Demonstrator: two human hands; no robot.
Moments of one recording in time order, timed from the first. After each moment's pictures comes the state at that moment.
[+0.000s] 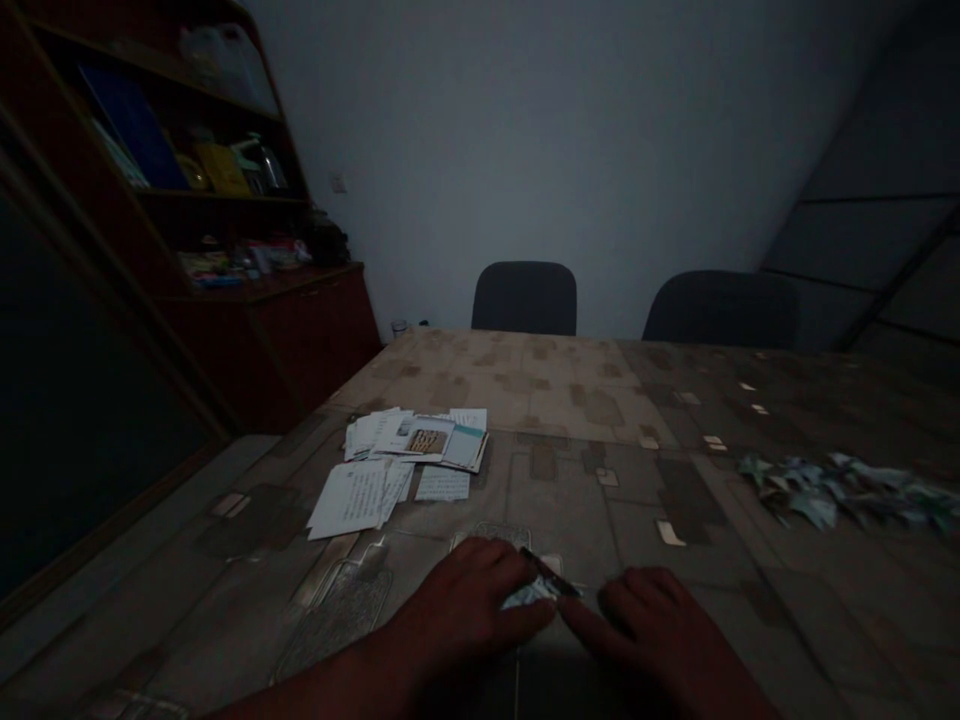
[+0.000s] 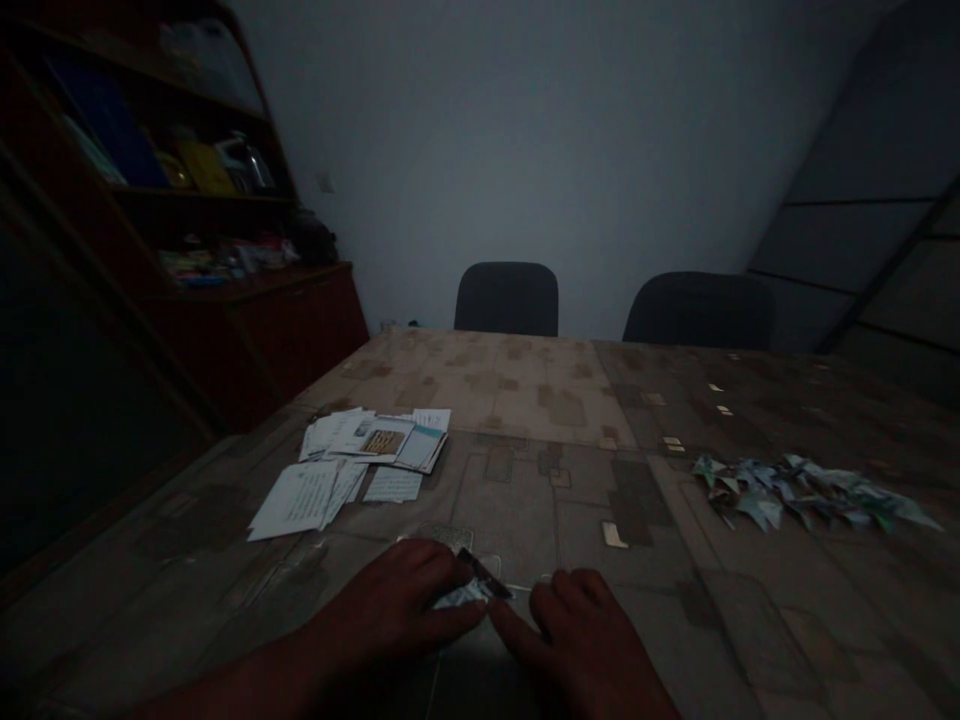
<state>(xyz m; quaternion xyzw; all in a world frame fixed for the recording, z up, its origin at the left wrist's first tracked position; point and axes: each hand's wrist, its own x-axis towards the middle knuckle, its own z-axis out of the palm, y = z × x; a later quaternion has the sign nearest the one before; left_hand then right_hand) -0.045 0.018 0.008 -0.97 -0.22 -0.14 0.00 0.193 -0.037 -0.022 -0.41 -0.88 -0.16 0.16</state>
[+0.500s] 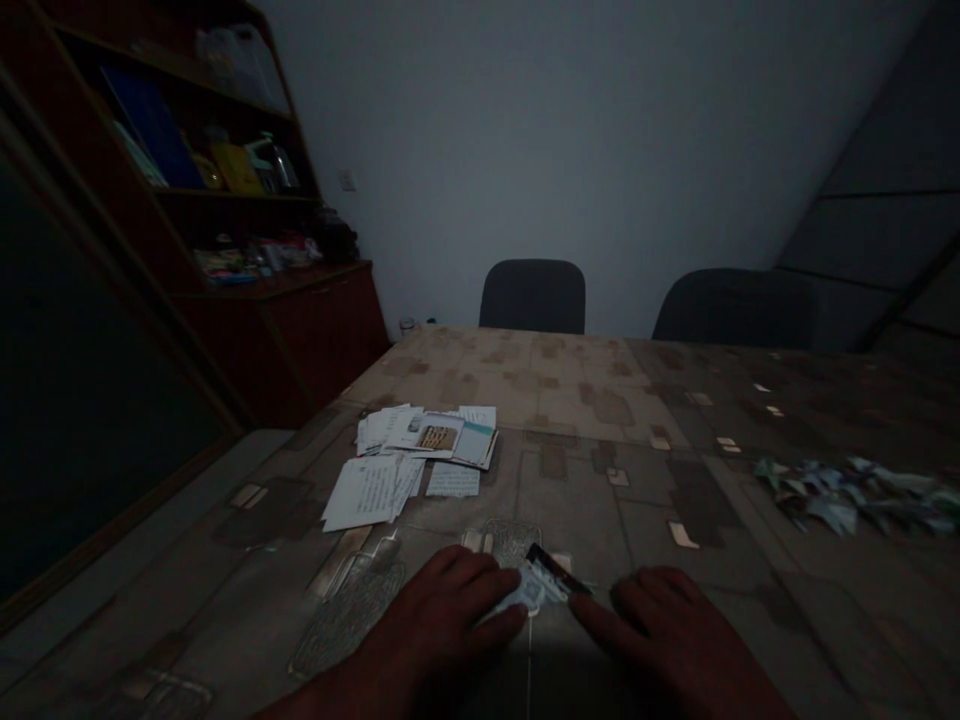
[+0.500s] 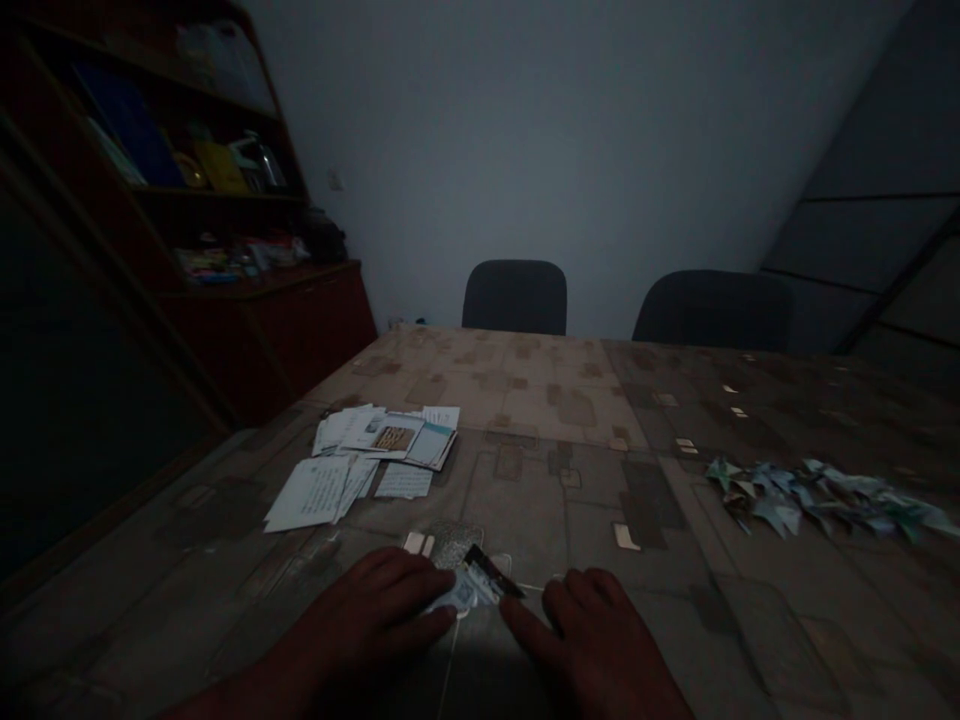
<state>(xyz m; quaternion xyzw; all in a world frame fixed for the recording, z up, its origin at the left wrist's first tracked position) -0.081 0.004 -0.003 -0.95 -0.24 -0.19 -0.04 0.194 -0.042 -0.005 -0.42 -0.89 -0.12 0.13</state>
